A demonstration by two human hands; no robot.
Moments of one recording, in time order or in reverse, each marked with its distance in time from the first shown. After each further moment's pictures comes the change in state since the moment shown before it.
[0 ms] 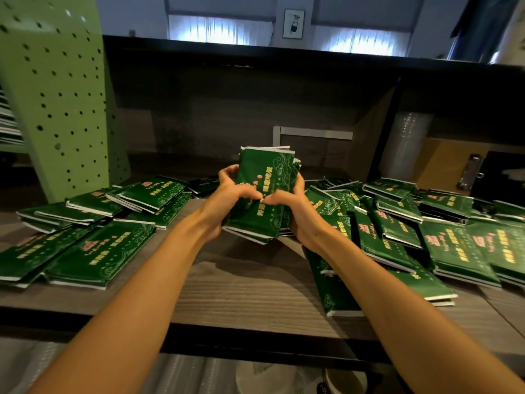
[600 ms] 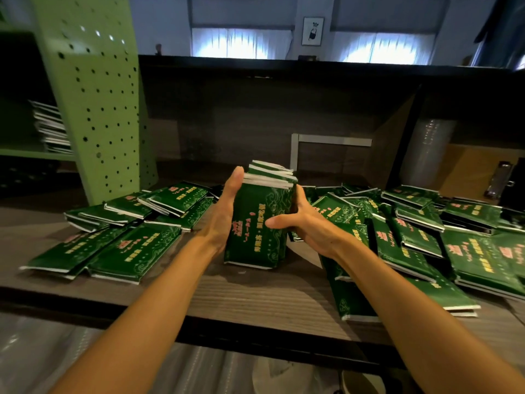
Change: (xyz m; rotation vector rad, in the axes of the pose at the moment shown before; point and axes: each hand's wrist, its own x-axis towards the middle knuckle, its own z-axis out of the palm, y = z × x) left_hand -0.030 -0.001 -0.014 -0.075 -0.104 0.173; right_hand -0.004 -0.004 0.003 -0.099 -0.301 0.021
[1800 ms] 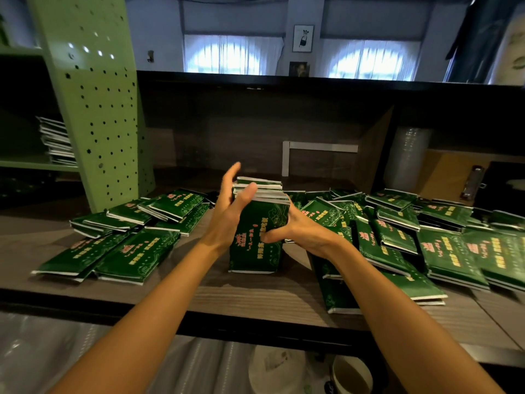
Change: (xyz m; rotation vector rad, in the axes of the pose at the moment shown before) left_hand 0.001 0.004 0.008 0.249 0.203 0.133; right_hand -0.011 -0.006 -0.003 -0.178 -0.065 0.017
